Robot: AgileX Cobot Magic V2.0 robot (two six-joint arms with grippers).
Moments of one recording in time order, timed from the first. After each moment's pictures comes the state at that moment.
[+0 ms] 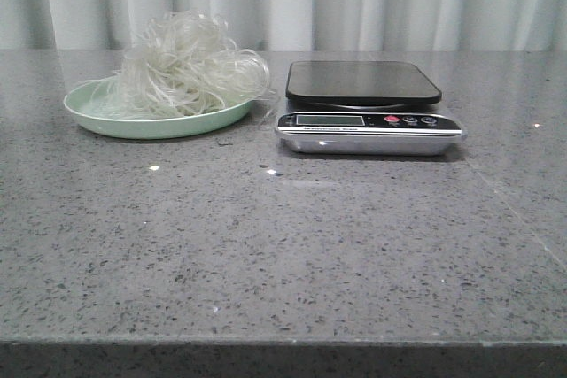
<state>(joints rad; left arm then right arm) -0.31 1.61 -1.48 -0.33 0.74 0.30 0.01 -0.01 0.03 0.13 0.06 -0.03</state>
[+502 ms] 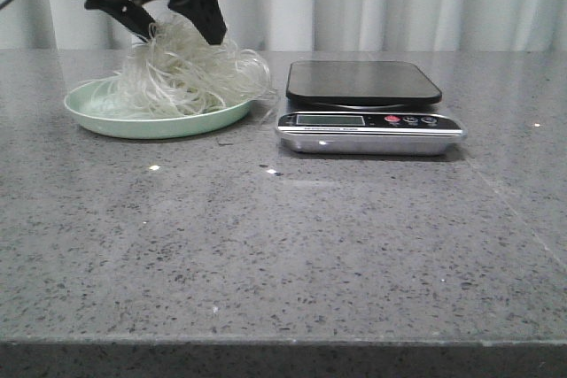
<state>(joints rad) -0.36 1.81 -1.49 -0.34 0.60 0.30 0.01 -0.01 0.03 0.13 0.06 -0.03</state>
